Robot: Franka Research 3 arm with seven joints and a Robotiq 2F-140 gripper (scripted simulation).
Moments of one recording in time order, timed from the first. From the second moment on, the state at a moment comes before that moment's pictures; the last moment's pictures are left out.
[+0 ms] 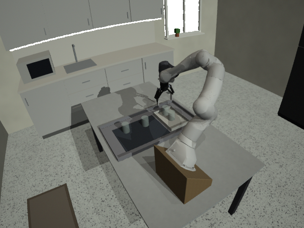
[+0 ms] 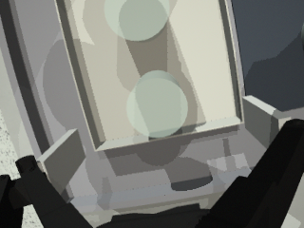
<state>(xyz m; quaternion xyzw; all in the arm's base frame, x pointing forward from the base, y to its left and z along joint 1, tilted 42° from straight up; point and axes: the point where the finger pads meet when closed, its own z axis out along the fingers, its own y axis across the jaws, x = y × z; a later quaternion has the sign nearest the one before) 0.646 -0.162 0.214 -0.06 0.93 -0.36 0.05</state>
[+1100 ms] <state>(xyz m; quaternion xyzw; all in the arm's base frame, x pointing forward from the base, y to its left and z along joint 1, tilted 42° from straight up) 0.629 -0.101 0.208 -0.08 0.93 -0.36 0.03</state>
